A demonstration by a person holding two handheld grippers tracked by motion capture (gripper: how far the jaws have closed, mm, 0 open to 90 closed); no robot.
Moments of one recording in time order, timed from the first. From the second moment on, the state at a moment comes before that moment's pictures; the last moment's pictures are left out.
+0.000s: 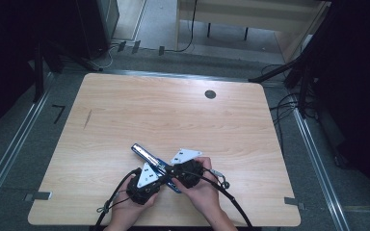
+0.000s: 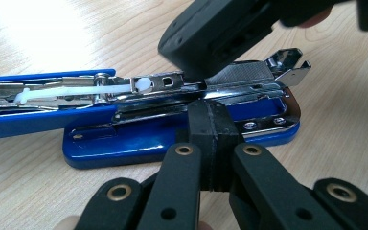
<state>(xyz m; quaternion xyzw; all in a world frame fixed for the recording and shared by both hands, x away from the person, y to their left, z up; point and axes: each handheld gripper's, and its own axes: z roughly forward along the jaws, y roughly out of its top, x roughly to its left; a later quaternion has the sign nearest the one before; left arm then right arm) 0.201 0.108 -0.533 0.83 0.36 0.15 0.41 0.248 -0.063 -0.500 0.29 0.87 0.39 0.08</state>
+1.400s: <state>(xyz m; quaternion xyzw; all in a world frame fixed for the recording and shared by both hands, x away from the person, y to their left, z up) 0.217 0.143 -0.528 0.79 0.43 0.15 0.40 0.256 -0.061 -0.490 0.29 0.86 0.41 0.08</state>
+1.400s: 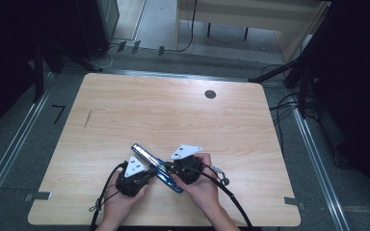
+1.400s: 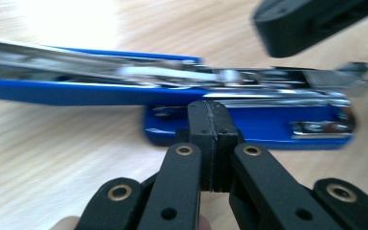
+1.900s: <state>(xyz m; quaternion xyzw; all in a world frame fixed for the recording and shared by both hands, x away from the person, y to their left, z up) 0.230 0.160 -0.530 0.78 0.46 0.17 0.39 0.272 -0.034 -0.485 0.28 0.87 0.40 0.08</state>
